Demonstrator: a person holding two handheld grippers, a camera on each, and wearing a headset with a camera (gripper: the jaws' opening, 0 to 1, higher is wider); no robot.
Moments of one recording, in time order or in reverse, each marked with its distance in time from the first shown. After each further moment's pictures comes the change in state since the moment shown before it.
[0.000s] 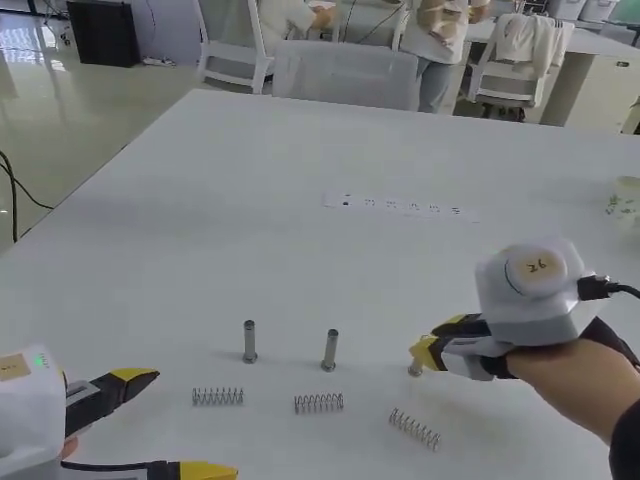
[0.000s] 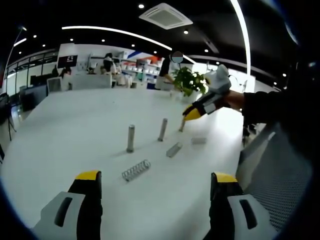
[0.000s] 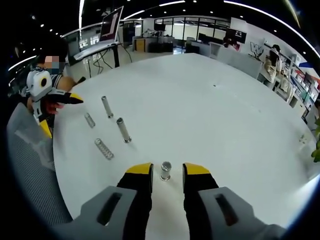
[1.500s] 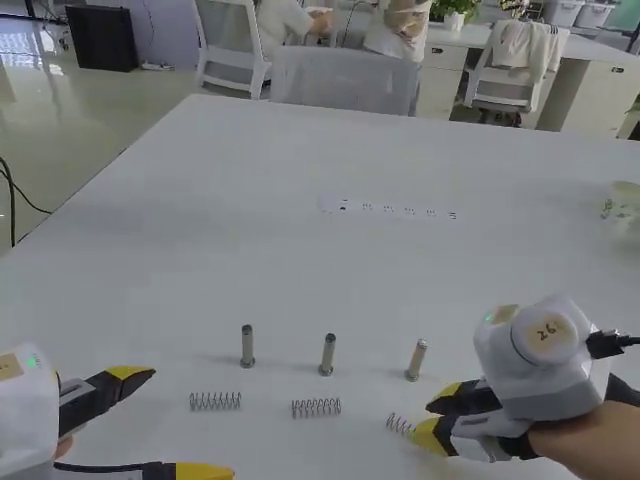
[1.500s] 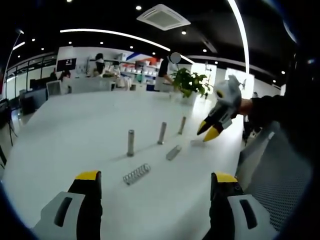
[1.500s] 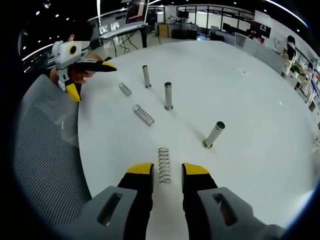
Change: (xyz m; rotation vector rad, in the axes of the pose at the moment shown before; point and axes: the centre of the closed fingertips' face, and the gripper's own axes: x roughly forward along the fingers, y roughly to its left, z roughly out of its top) left arm -0.004 0.000 0.008 0.023 -0.011 0.003; right arm -0.015 0.064 -0.055 -0.092 0.138 0.193
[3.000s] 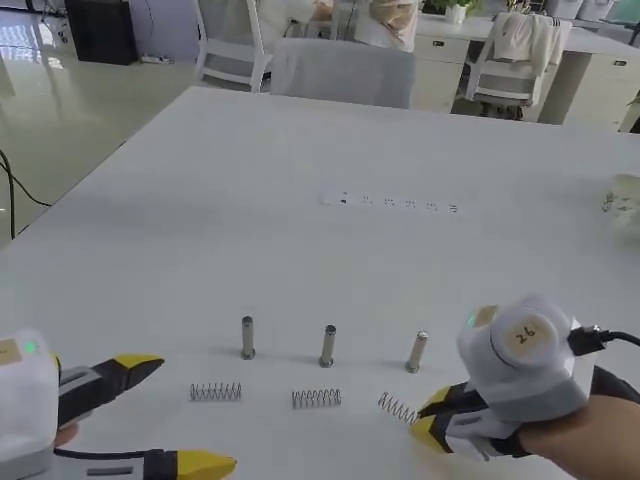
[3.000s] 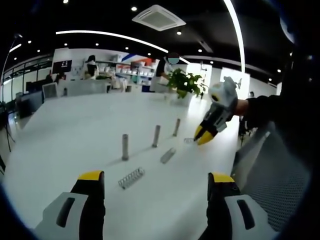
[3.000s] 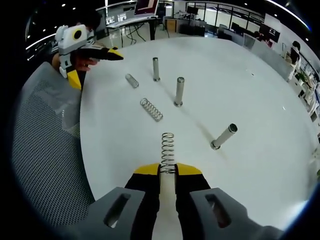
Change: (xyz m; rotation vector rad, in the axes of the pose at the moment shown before) left arm -0.001 -0.010 0.008 0.024 -0.004 -0.041; right arm 0.002 0.011 0.003 -0.071 0.045 0.010
